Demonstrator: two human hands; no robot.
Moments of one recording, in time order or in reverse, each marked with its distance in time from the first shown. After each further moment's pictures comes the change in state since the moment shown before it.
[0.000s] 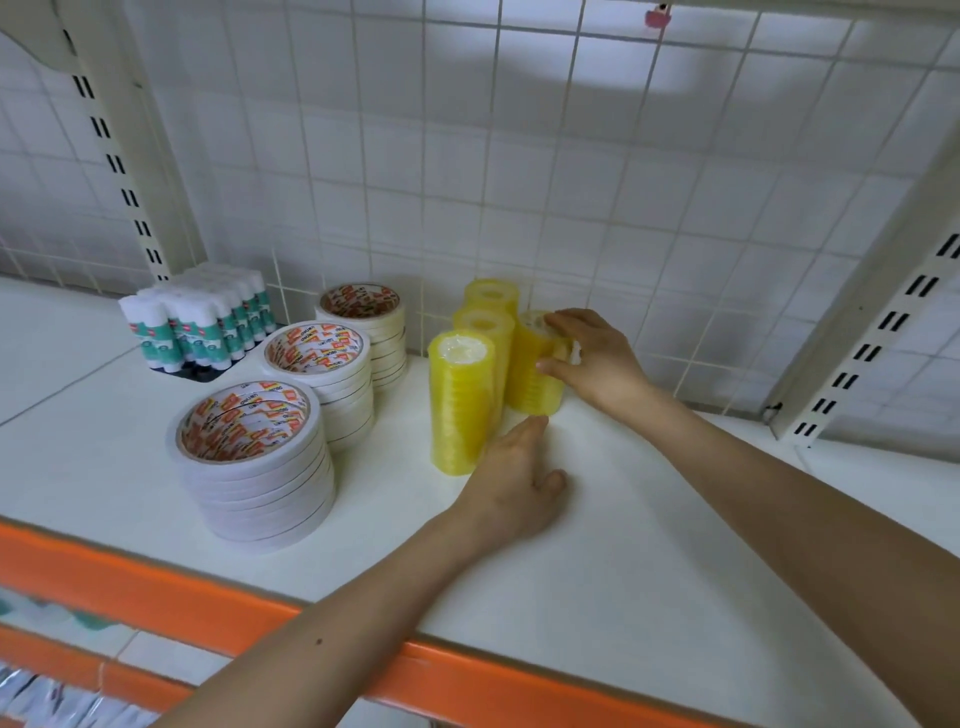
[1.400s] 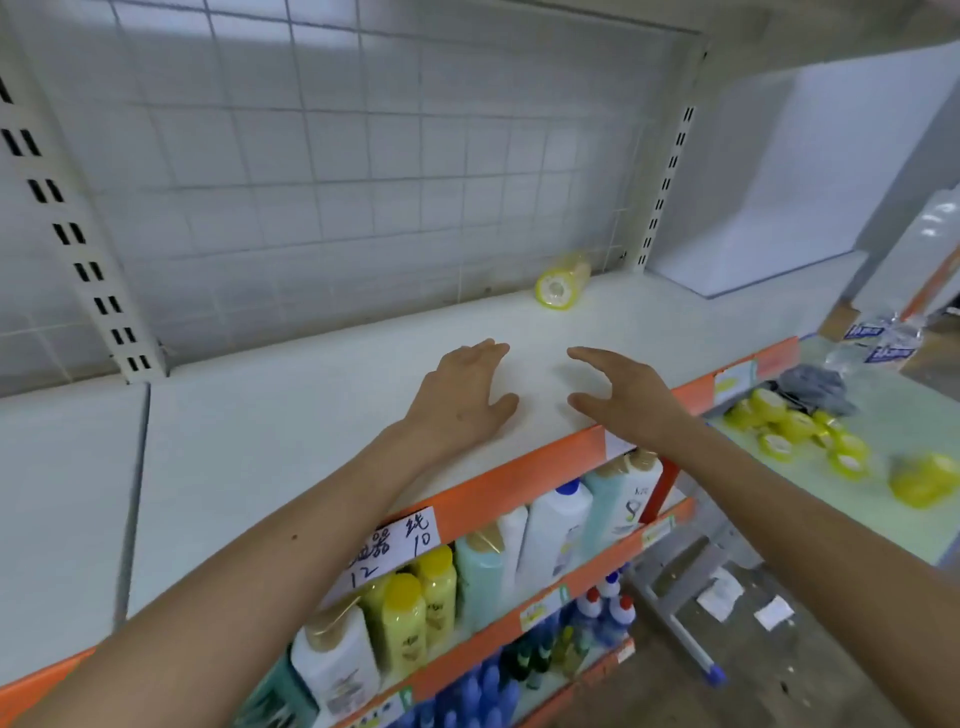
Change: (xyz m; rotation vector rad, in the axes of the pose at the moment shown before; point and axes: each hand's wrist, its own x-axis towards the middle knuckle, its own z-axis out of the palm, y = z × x) left_hand 0.025 0.407 0.325 0.168 -0.279 0.619; right_hand -0.444 0.342 -0.305 -0.219 0.246 0.647
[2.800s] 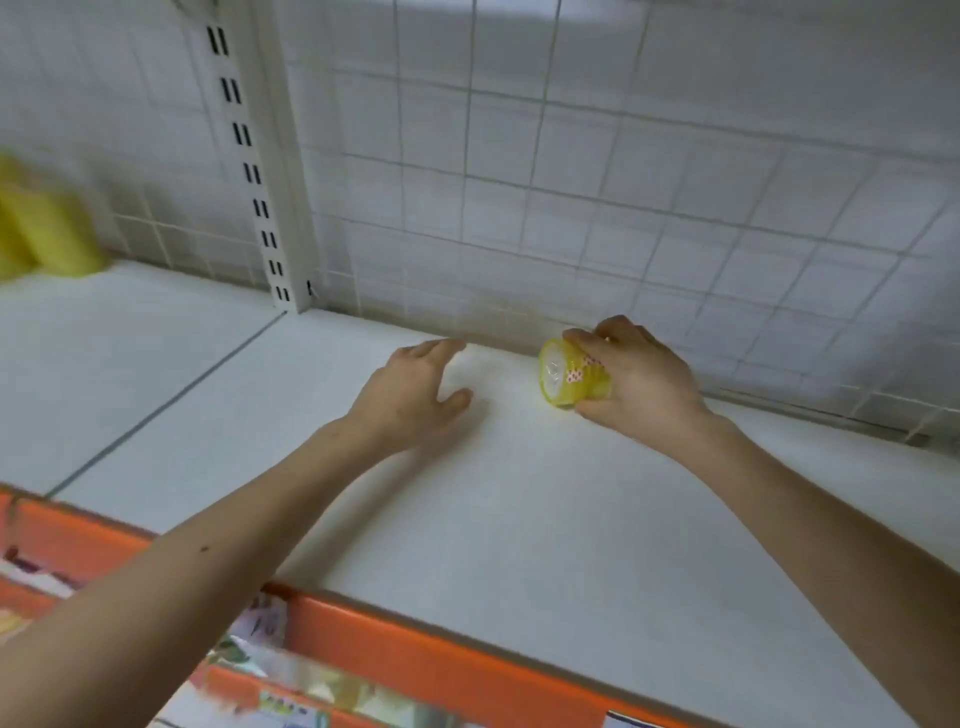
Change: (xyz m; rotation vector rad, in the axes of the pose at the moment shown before) left_hand 0.055 -0.056 -0.007 0.156 0.340 -0.719; right_hand 0.232 -0.004 0.034 -0.233 -0.129 -0.808
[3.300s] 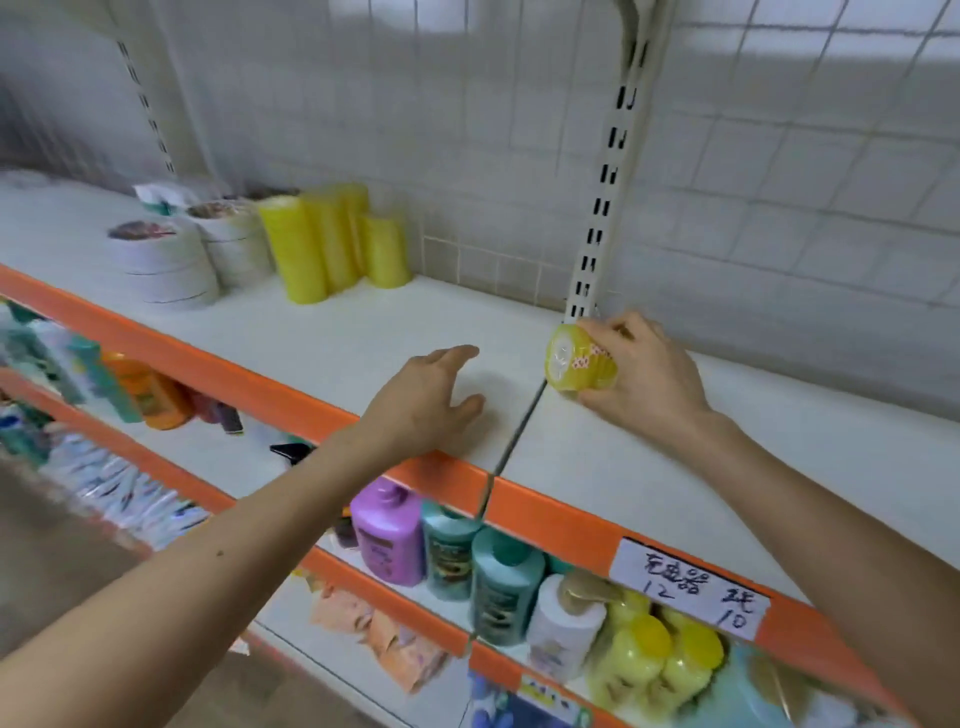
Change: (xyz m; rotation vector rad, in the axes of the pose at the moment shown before) left_hand -0.135 -0.238 -0.135 0.049 0.088 -0.146; right_hand 0.067 -0.302 0.034 0.131 0.068 -0.100
